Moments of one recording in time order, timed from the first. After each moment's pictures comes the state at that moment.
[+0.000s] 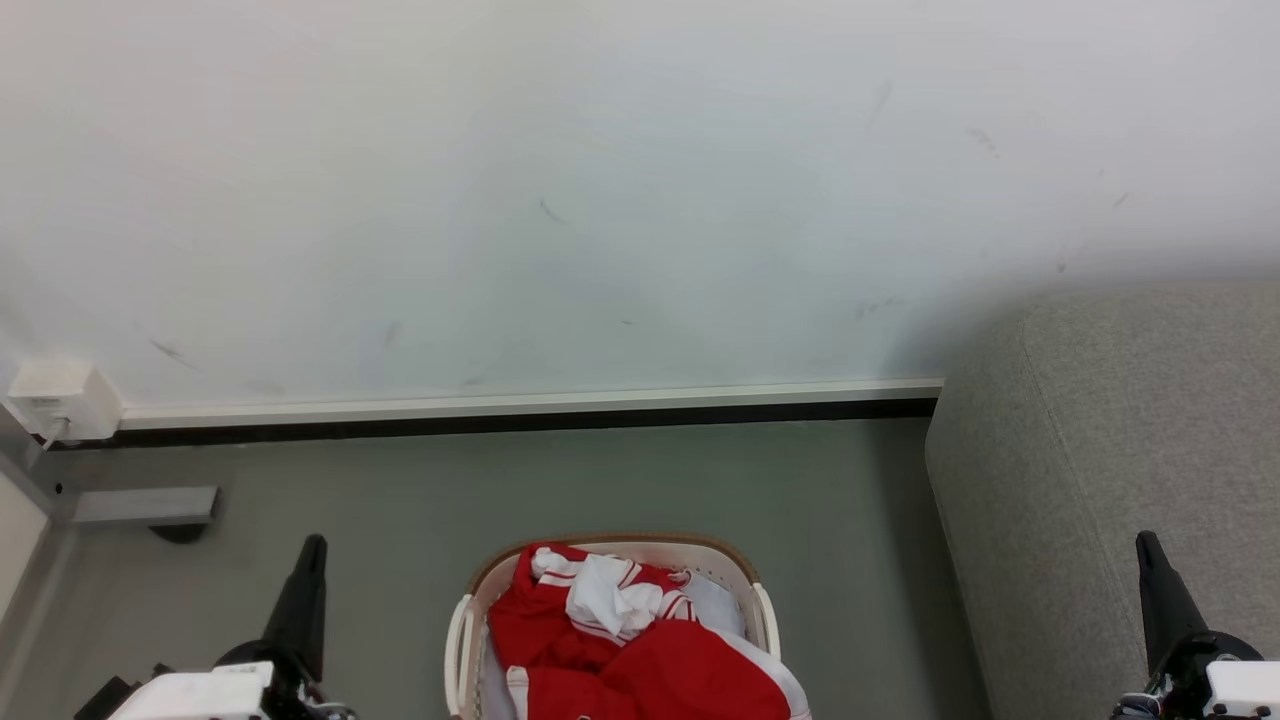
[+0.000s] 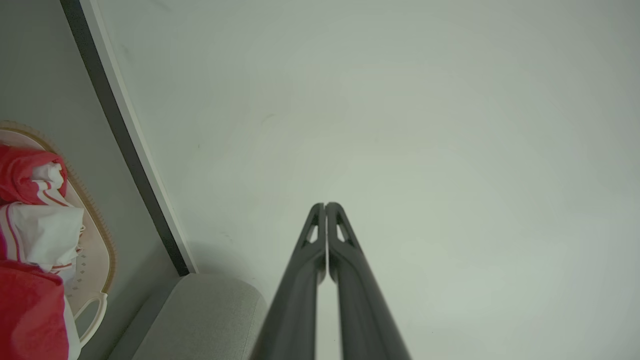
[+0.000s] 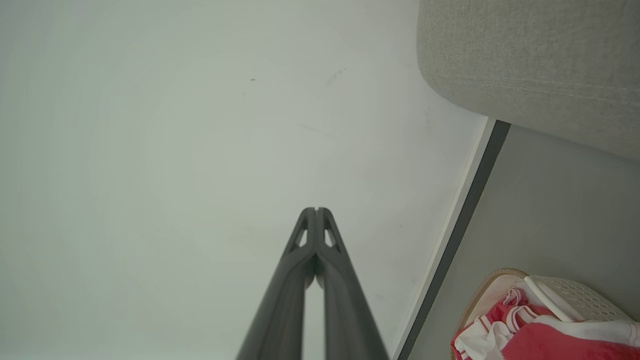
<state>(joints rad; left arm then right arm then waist) -0.11 0.05 0.11 0.25 -1.61 -0.13 0.11 -0.10 -0.05 -0.11 0.25 1.61 0.13 0.11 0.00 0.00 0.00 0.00</state>
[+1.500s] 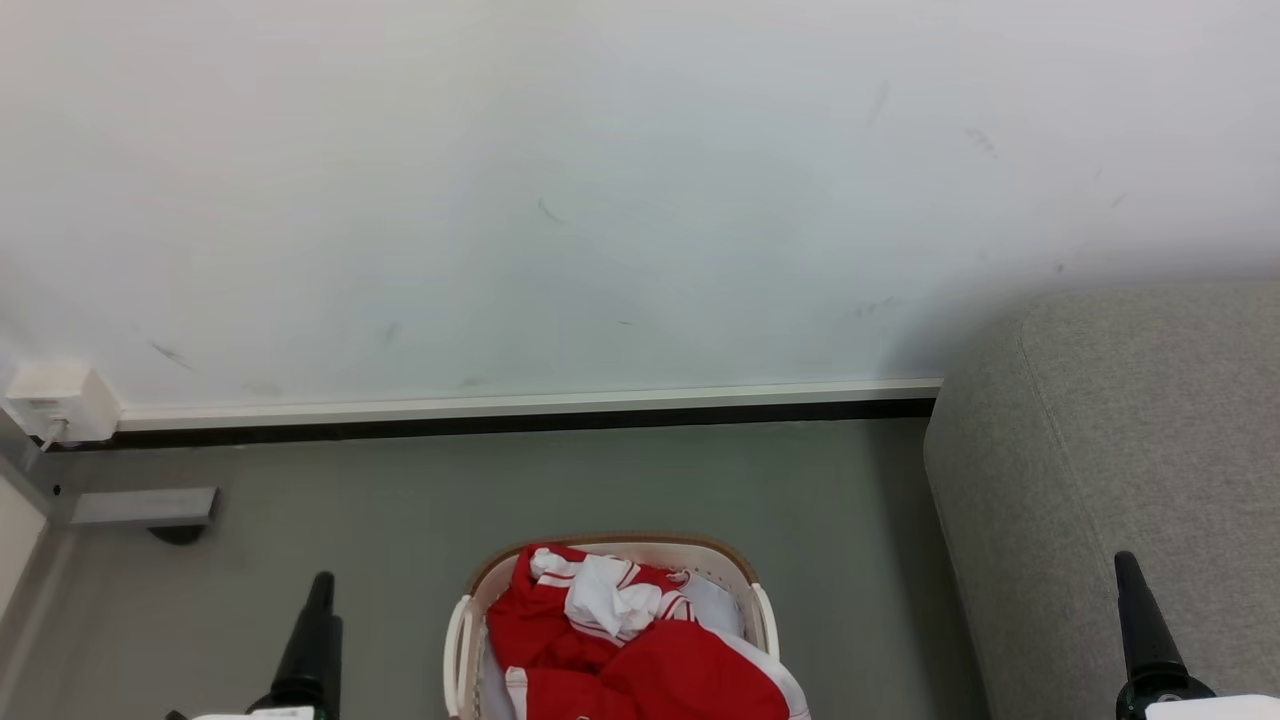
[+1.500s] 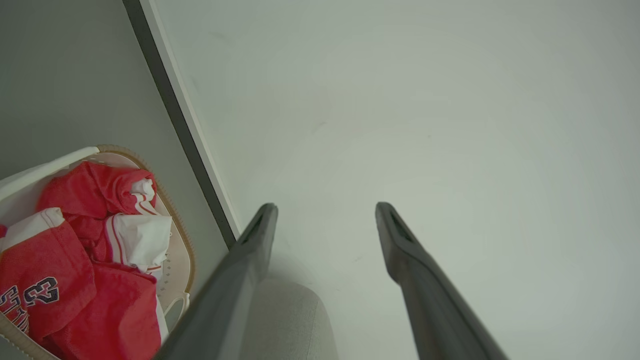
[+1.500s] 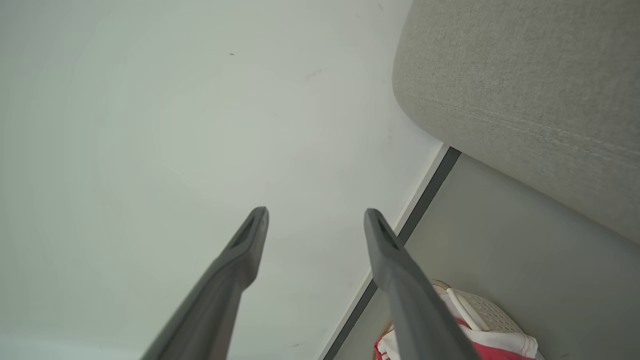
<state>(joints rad) -0.05 0.03 0.08 0.29 -1.46 -0.12 0.03 -0.04 -0.03 -0.07 0.24 1.38 0.13 0.03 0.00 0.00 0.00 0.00</state>
